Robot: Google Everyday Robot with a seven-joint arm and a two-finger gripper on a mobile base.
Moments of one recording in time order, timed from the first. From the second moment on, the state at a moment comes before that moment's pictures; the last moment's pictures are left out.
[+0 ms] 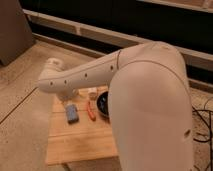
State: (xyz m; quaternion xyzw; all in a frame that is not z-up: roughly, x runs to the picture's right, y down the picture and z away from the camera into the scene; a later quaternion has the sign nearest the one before) arm -0.171 0.060 0.745 -0.14 0.15 0.52 0.83
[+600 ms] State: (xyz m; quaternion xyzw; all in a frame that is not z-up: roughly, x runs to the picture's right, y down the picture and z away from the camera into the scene) arm -0.212 0.040 0.773 -0.23 0.07 0.59 0.77
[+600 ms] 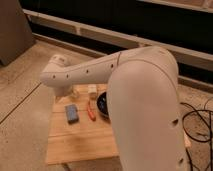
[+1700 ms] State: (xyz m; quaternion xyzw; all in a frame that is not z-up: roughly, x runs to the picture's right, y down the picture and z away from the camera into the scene) arm -0.208 0.106 0.862 -0.25 0.27 0.43 0.82
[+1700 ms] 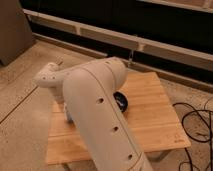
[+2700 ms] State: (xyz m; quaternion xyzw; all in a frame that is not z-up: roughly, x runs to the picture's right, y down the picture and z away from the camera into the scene) arm -0.212 0.121 0.886 -0.35 0.25 0.46 0.78
